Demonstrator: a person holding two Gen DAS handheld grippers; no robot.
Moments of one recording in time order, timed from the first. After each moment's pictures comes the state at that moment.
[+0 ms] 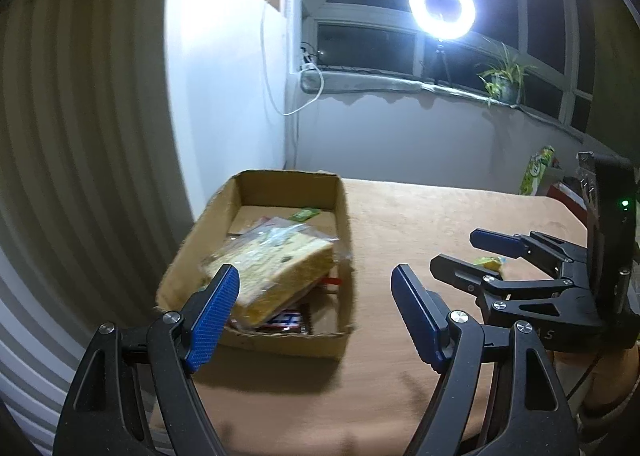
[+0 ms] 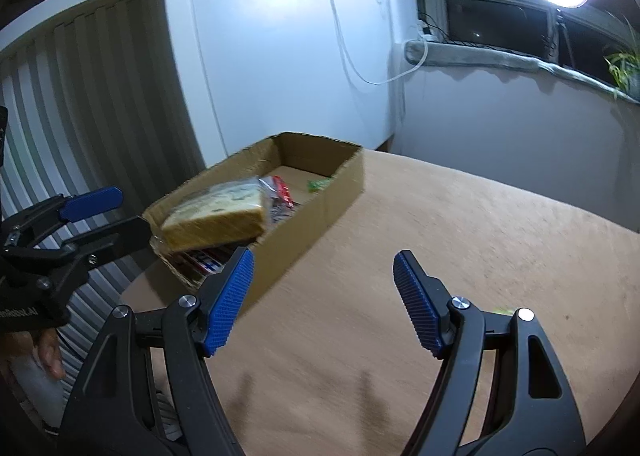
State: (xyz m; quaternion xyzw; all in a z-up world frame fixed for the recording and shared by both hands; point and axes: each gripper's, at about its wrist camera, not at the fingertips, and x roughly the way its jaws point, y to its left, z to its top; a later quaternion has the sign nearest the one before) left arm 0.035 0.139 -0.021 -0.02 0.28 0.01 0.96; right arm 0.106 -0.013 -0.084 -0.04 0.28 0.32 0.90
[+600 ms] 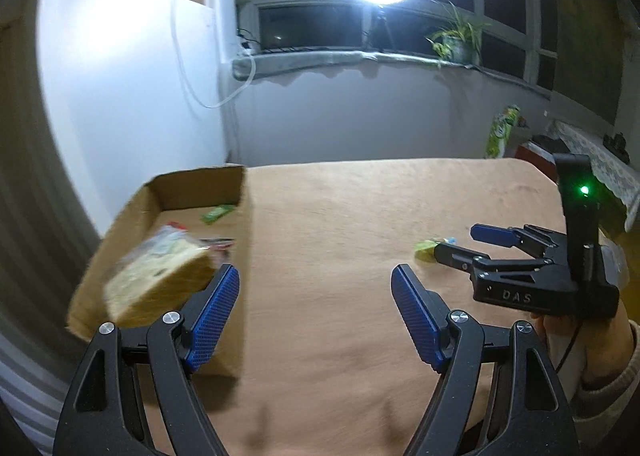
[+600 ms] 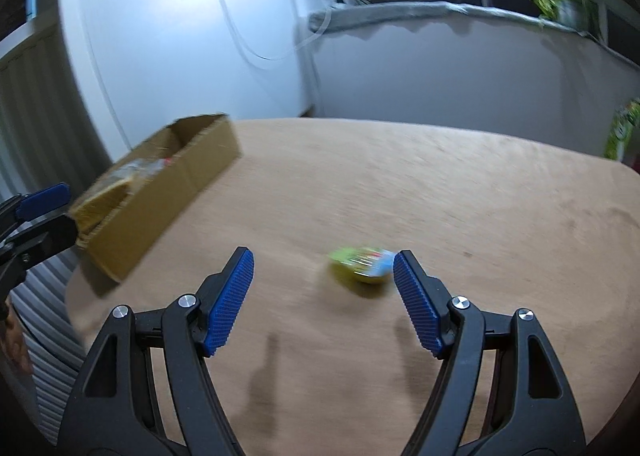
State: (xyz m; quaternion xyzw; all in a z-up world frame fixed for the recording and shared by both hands) left arm 0.069 0.052 -0.038 0.03 0.31 -0.06 0.95; right arm 0.147 -0.130 -0.125 0.00 0.33 0.23 0.92
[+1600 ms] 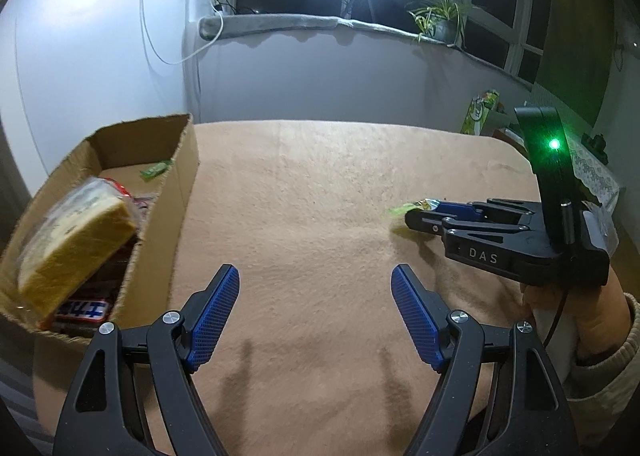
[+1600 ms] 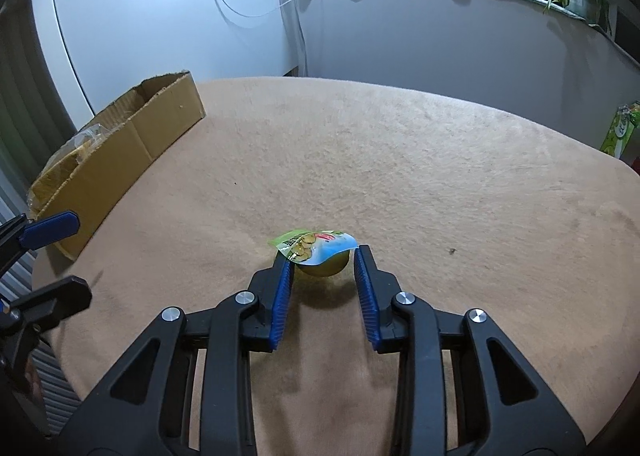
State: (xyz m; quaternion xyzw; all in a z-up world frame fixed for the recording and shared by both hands) left arm 0.080 0.043 -0.073 -0.01 0.35 -0.11 0.93; right arm 0.176 -0.131 -0.145 -0.04 0.38 0.21 0.90
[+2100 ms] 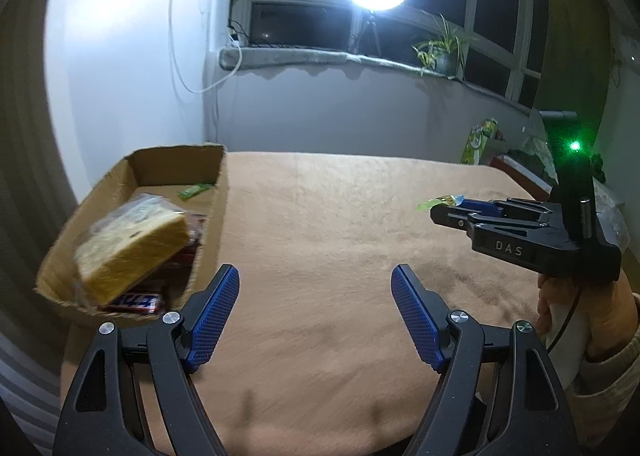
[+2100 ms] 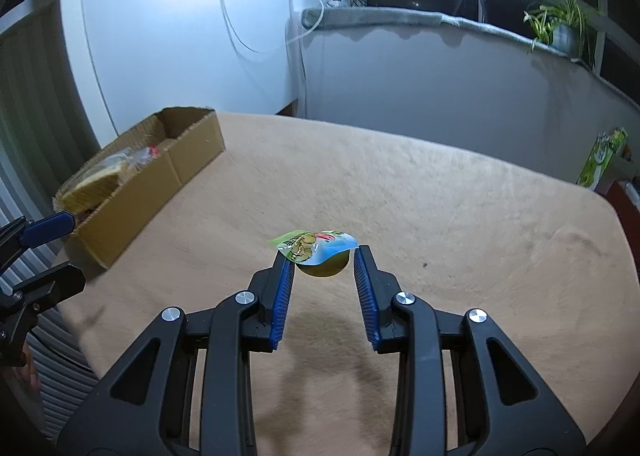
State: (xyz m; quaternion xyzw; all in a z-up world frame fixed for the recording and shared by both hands) left arm 0.039 0.068 -0.041 -0.03 0.30 -0.09 0.95; right arm 0.133 -0.128 -0.091 -0.06 0.34 0.20 0.92
